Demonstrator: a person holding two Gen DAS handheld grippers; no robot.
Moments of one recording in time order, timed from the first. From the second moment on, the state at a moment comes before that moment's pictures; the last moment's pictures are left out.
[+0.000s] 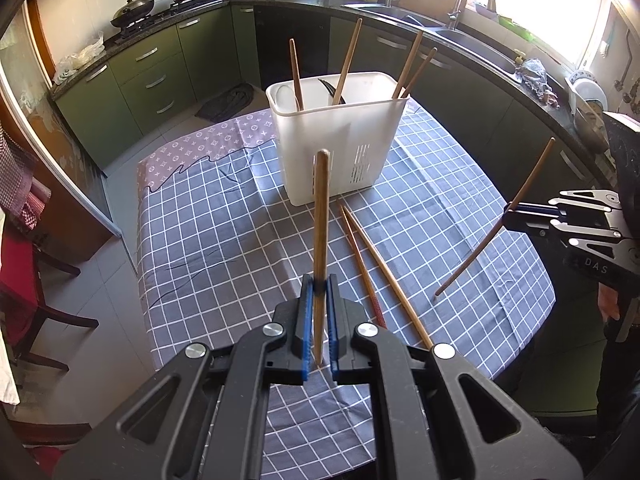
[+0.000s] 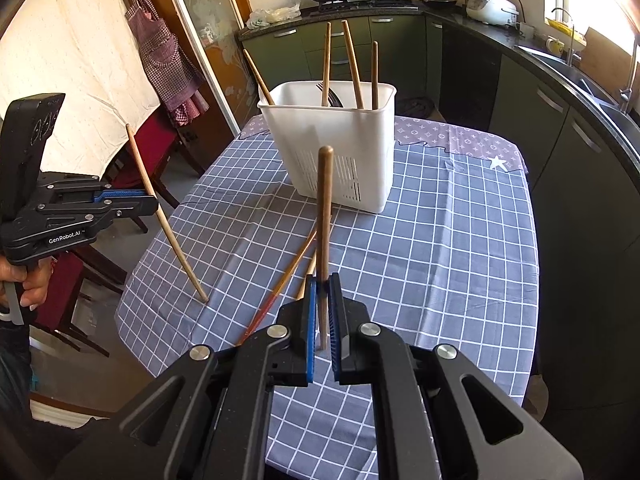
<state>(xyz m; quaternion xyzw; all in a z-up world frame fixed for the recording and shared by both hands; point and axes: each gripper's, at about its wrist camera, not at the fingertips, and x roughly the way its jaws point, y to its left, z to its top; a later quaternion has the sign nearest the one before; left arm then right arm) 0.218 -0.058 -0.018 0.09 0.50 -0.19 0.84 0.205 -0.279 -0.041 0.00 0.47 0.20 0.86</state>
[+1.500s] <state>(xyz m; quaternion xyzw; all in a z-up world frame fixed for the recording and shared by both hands) 0.356 -0.123 0.066 0.08 0.42 -0.16 0.89 0.378 -0.295 0.089 0.06 0.38 0.20 0.90</state>
